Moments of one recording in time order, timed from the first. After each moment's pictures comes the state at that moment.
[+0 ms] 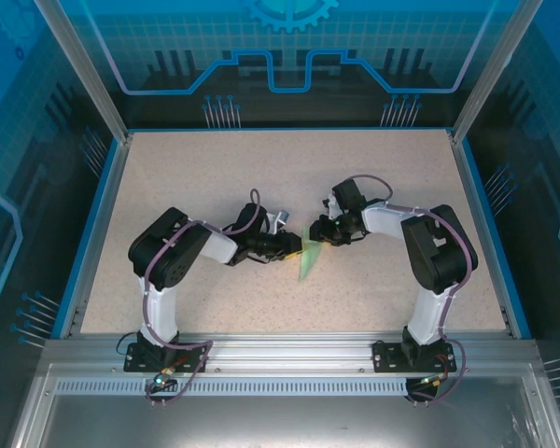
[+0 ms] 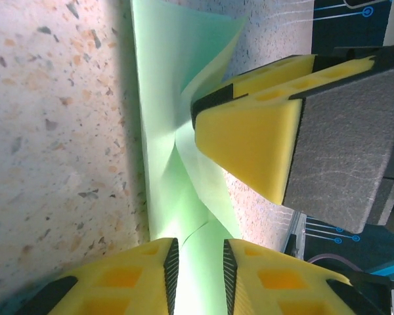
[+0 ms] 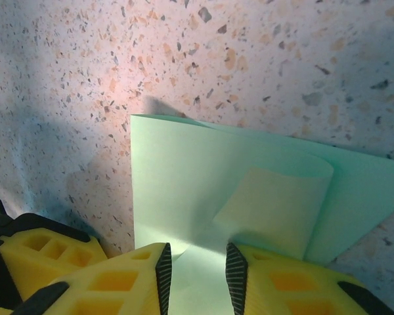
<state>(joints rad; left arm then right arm) -0.53 1.98 0.80 0.53 0.74 -0.94 0.39 1.86 1.03 -0.34 -0.44 0.52</state>
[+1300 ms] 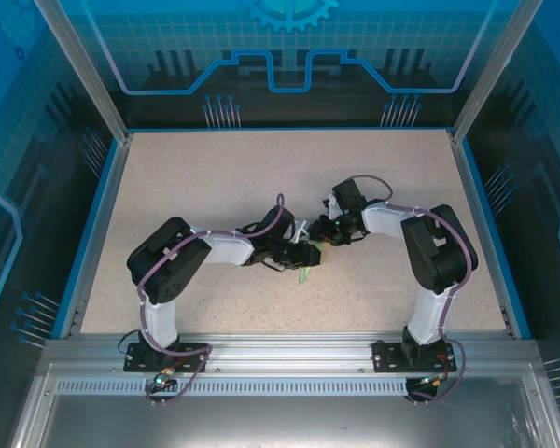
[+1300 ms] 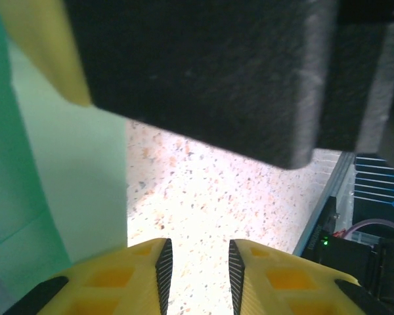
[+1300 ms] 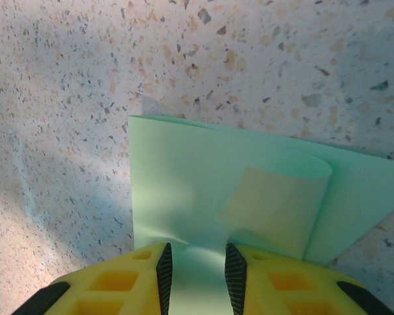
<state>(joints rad) -0.70 1.90 0.94 0.15 0.61 -0.80 0.39 1.86 1.03 -0.34 -0.44 0.52</state>
